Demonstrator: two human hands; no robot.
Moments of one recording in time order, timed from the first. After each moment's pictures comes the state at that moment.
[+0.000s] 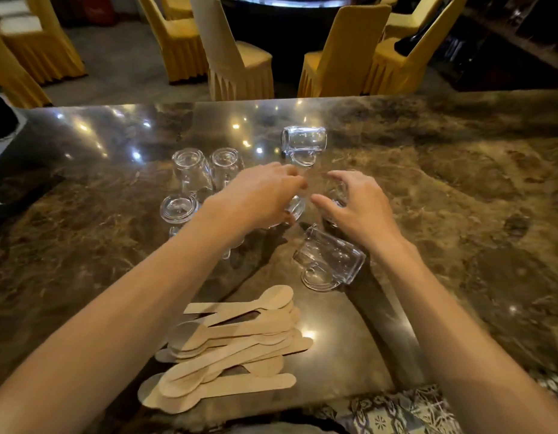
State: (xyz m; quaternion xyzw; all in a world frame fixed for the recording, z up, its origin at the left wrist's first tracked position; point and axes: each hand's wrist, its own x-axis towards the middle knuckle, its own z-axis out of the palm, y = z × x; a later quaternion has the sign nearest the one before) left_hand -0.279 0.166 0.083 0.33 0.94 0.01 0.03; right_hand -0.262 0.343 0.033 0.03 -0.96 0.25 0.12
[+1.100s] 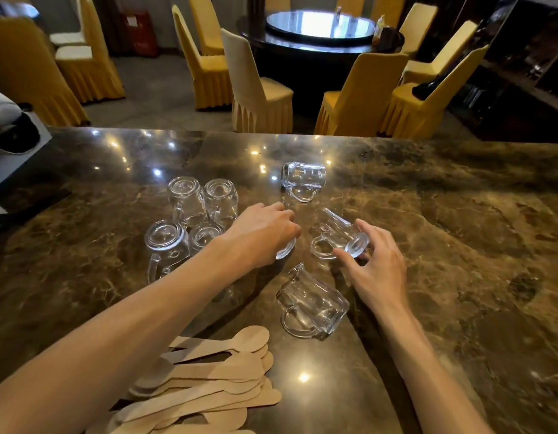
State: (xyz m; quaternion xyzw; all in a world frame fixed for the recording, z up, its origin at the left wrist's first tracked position) left_hand -0.293 0.188 0.057 0.32 0.94 -0.10 -0.01; right_hand -0.253 0.384 0.003 -0.02 -0.92 0.35 0.19
